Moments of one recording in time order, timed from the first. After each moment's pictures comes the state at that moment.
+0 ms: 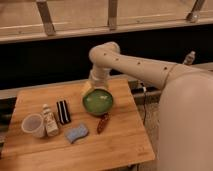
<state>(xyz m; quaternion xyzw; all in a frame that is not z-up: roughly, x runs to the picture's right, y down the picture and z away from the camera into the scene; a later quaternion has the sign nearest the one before) -0.059 0.017 0.772 -0.33 0.08 0.52 0.78</state>
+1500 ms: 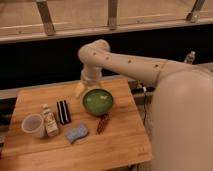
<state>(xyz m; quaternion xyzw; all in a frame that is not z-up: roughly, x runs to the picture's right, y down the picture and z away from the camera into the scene) -0.116 0.011 0.761 -0.33 0.07 0.45 0.83</state>
